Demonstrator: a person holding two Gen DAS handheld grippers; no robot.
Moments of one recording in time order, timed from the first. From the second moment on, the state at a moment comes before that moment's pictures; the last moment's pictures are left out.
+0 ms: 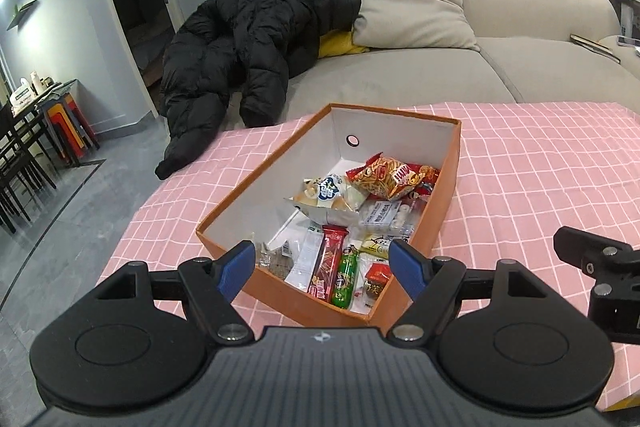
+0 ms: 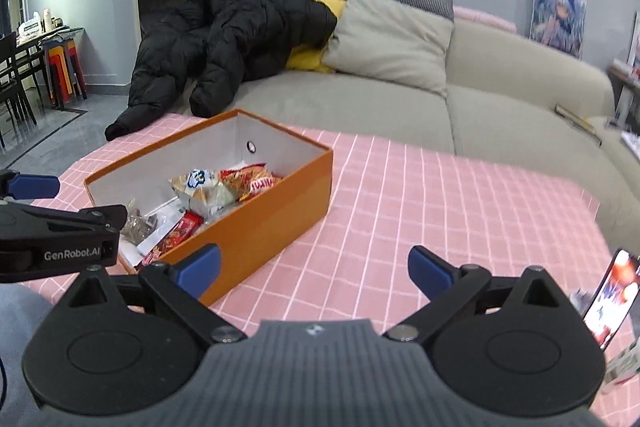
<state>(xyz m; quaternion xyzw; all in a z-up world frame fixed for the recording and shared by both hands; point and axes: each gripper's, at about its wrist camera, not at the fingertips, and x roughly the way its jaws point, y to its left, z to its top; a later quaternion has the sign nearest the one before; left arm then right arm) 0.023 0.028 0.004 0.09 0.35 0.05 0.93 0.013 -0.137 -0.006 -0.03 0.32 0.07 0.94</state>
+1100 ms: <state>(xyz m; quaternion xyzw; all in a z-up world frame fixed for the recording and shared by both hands) 0.027 0.021 0.009 0.10 0.35 0.04 0.93 0.013 -0.139 -0.008 -0.02 0.32 0.07 0.94</state>
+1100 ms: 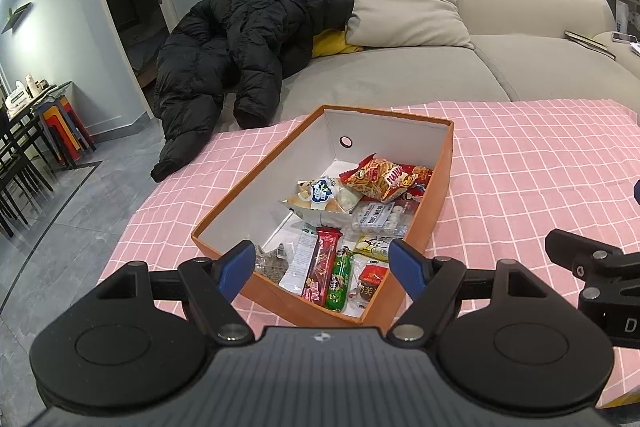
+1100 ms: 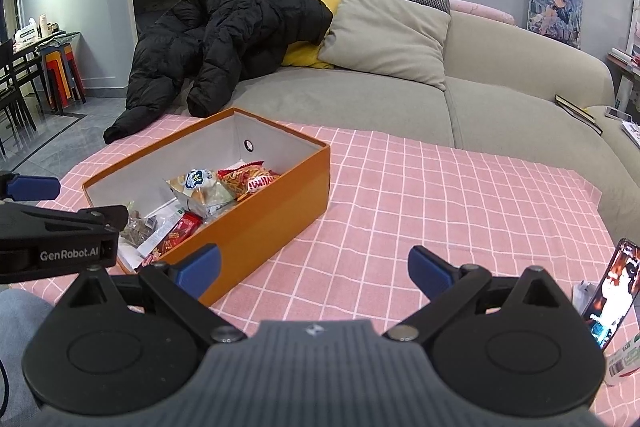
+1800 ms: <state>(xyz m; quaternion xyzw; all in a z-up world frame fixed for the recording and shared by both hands) 0.027 0.019 0.010 0.10 0.35 0.04 0.93 0.012 -0.136 -0.009 -0.02 0.33 0.07 0.94</state>
